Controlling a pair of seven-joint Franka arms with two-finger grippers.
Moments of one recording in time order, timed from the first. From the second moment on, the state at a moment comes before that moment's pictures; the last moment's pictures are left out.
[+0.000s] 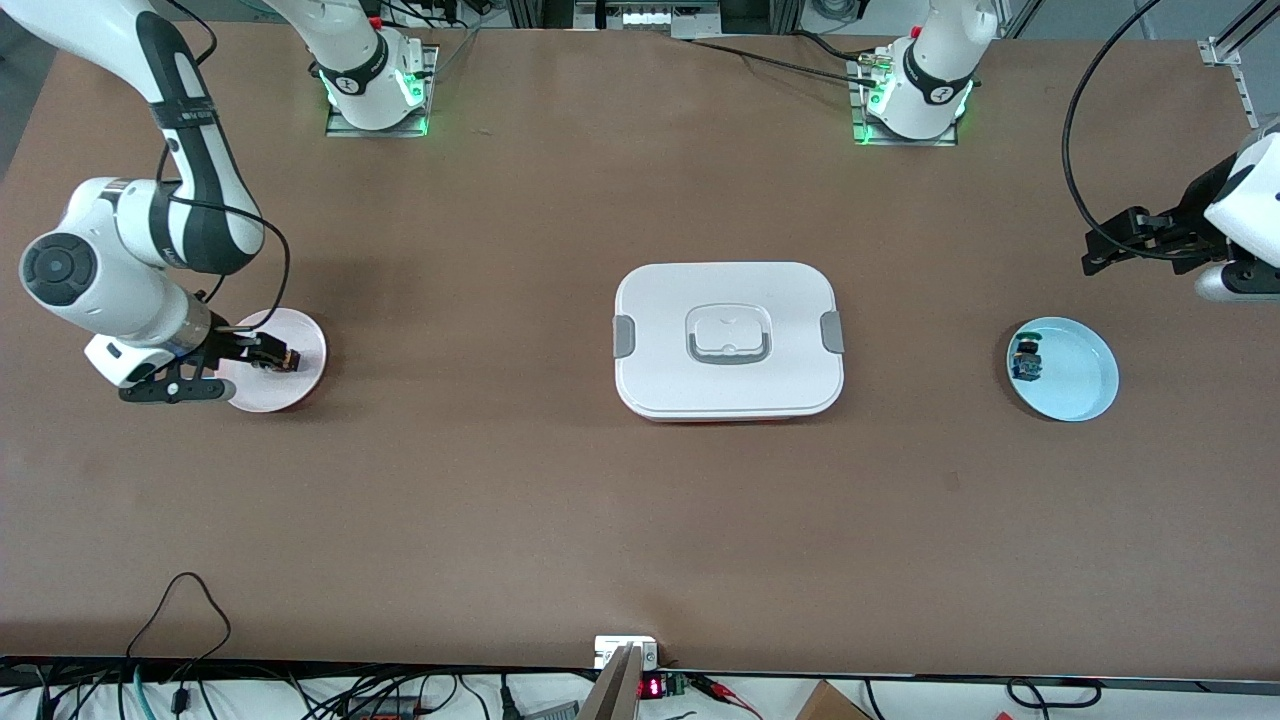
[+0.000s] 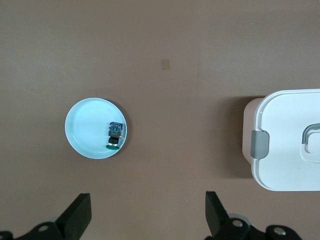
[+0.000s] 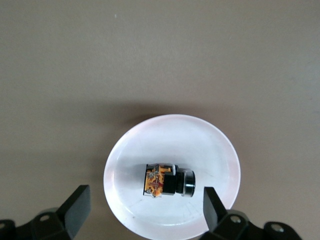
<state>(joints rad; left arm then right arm) -0.01 0.06 -0.01 -1.53 0.00 1.54 -0.03 0.01 0.31 -0.09 -2.07 -0.09 2.35 -0.08</state>
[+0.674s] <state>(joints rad) -0.01 0.07 -0.01 -1.53 0.00 1.54 -0.03 -0.02 0.38 -0.10 -2.12 -0.09 2.47 -0.10</state>
